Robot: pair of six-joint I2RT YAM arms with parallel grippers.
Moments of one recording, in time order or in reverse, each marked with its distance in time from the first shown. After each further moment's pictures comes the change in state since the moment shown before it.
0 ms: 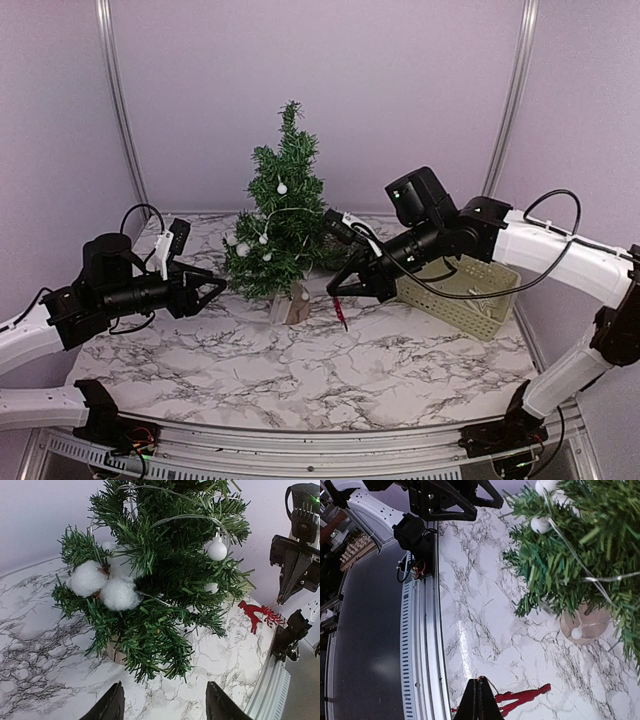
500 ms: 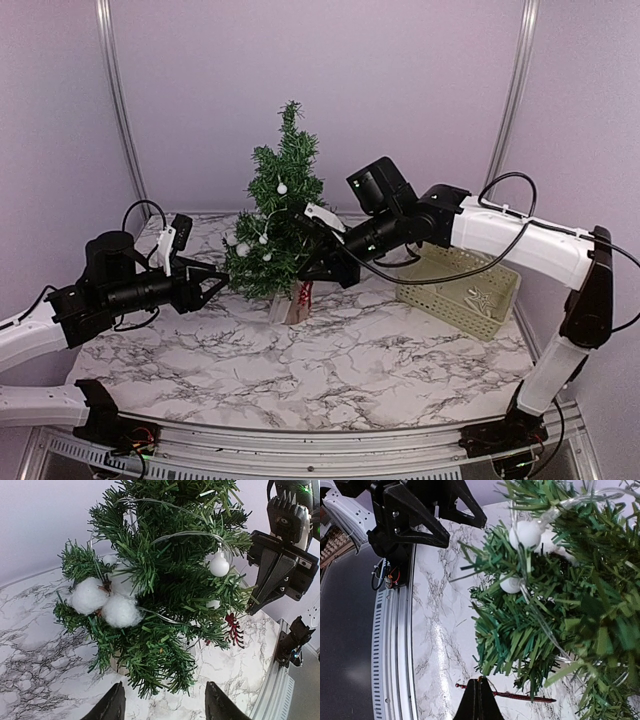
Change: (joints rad) left arm -0.003 0.042 0.000 0.074 -0.016 0.011; right arm 0.042 0.229 0.223 0.023 0.085 -0.081
